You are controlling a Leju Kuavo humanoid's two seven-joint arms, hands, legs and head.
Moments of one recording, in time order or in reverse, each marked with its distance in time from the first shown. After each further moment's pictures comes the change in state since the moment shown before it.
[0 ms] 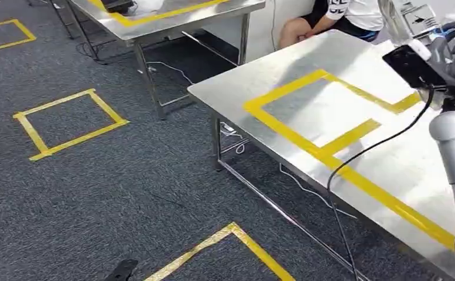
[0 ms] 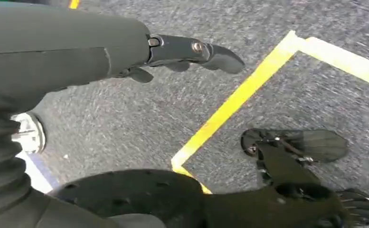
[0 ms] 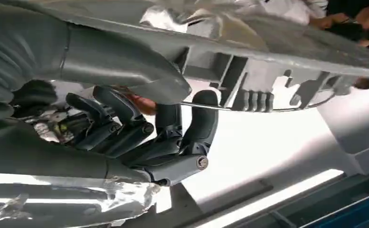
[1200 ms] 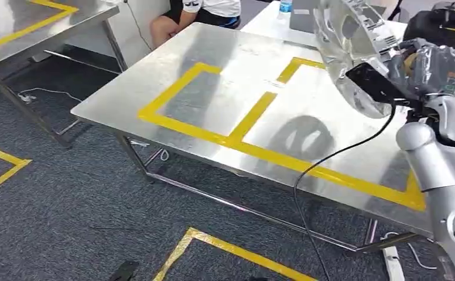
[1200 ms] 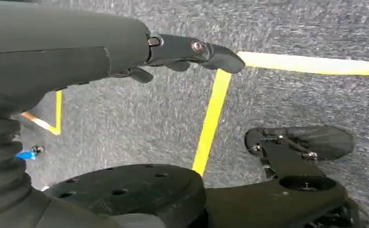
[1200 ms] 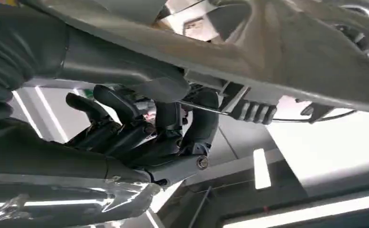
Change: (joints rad) left arm 0.007 -0.006 0.000 0.000 0.012 -0.009 0.005; right arm 0.047 0.082 0.034 0.040 0.026 -0.021 0.004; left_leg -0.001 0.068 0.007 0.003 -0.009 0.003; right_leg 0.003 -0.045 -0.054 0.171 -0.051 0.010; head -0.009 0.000
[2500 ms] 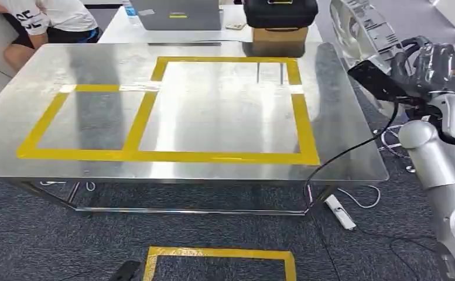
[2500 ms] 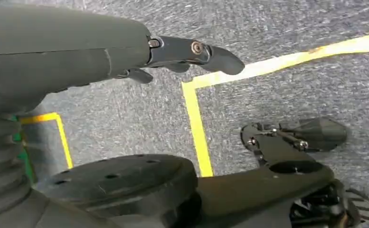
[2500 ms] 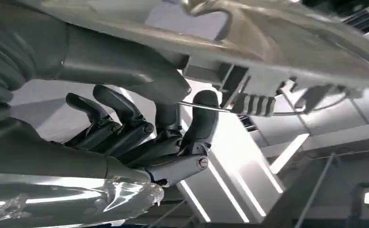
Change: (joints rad) left arm -0.001 0.002 0.000 0.000 0.009 0.000 0.001; right arm -0.013 0.006 0.006 0.009 0.001 -0.003 0.000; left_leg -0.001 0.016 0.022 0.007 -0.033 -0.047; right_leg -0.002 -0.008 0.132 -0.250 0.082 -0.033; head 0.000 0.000
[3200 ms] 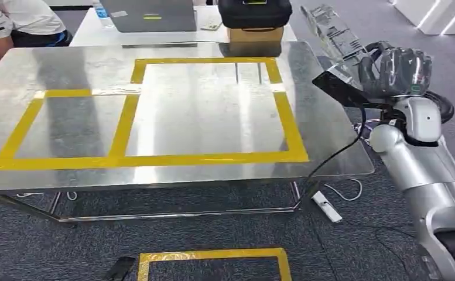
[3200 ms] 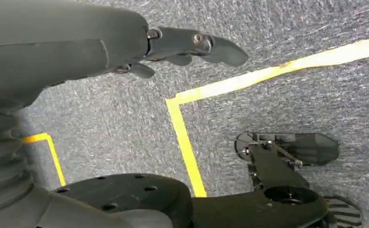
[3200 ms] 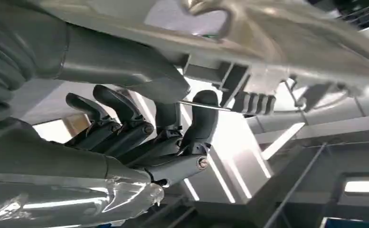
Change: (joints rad) left arm -0.016 0.016 -0.001 0.000 0.000 -0.010 -0.010; right arm 0.012 0.056 0.050 0.023 0.091 -0.052 0.002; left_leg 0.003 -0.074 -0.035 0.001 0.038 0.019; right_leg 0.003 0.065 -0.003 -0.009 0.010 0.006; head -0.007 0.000
